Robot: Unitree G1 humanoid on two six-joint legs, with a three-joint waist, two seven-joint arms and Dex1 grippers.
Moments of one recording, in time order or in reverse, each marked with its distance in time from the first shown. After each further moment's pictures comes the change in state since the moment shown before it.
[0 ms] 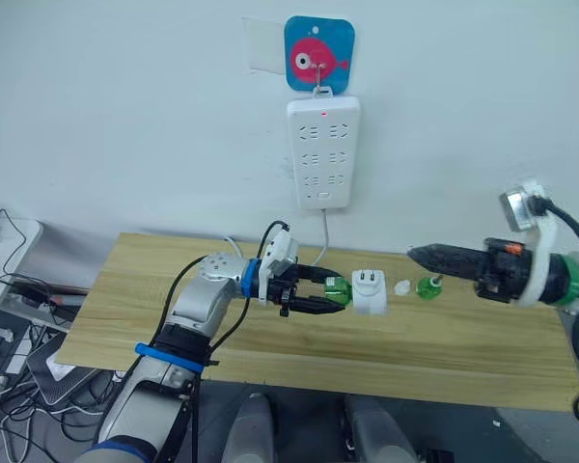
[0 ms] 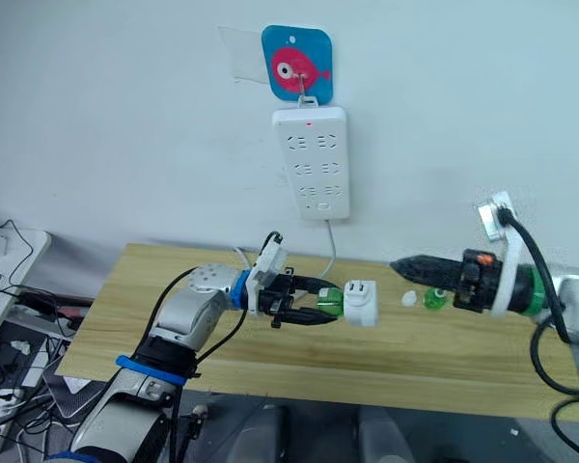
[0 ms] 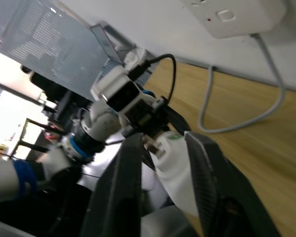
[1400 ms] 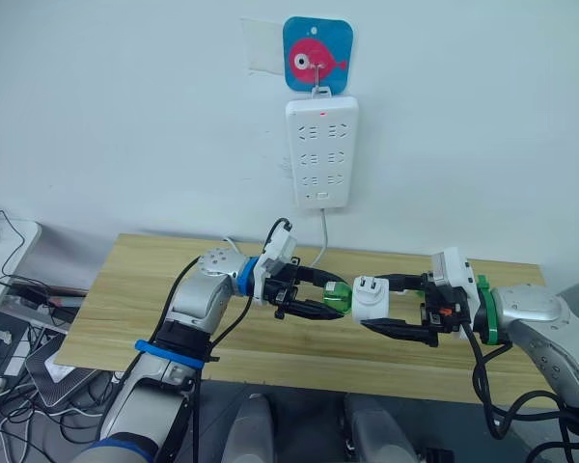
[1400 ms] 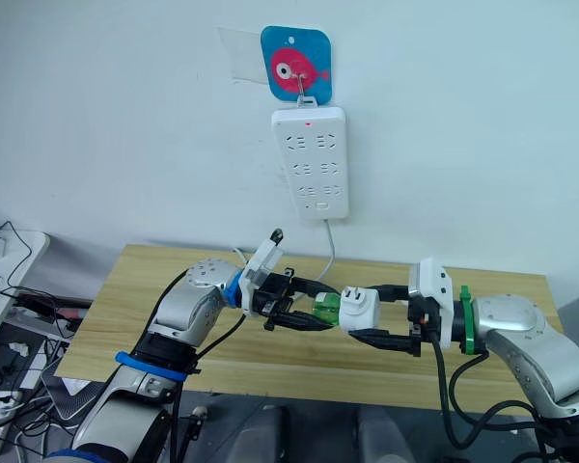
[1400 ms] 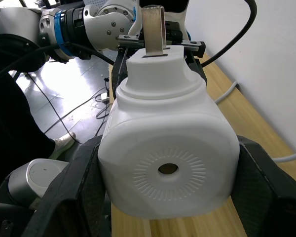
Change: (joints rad) left arm -0.017 -0.020 0.009 -0.035 -0.019 0.045 -0.099; right arm 0.000 0.302 0.347 -0.039 -0.896 -0.601 0.546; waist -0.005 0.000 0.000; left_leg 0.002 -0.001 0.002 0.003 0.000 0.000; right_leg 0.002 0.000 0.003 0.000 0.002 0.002
